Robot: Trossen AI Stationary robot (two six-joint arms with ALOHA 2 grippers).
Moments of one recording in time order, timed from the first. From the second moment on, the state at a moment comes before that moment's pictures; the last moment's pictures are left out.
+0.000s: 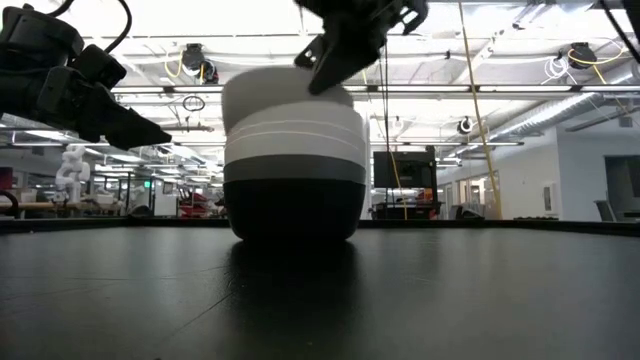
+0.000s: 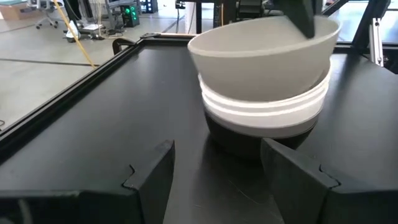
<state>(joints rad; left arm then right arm) 0.40 0.22 0.05 -0.07 0.28 0.07 -0.03 1.84 1.55 -0.70 -0.36 -0.43</state>
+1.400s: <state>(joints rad) 0.40 0.22 0.05 -0.06 0.31 0.07 0.04 1.88 1.50 -0.62 -0.20 -0.28</state>
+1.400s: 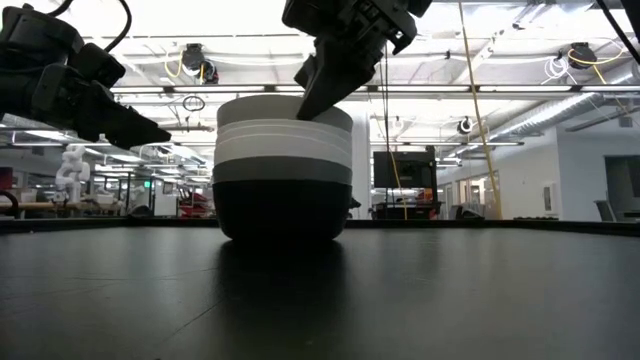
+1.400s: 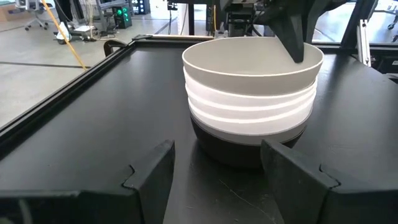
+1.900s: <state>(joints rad) 0.40 0.22 0.05 -0.06 0.31 0.07 0.04 1.87 1.49 -0.63 -0.18 -0.19</state>
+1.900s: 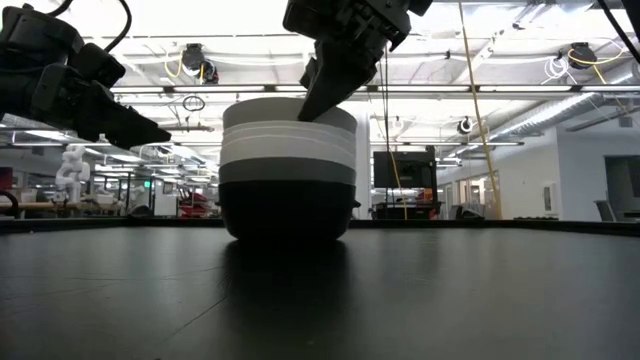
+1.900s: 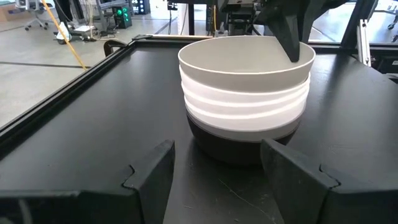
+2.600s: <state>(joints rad) 0.40 0.22 0.05 -0.06 0.31 0.07 0.09 1.87 1.53 -0.69 -0.07 -0.05</state>
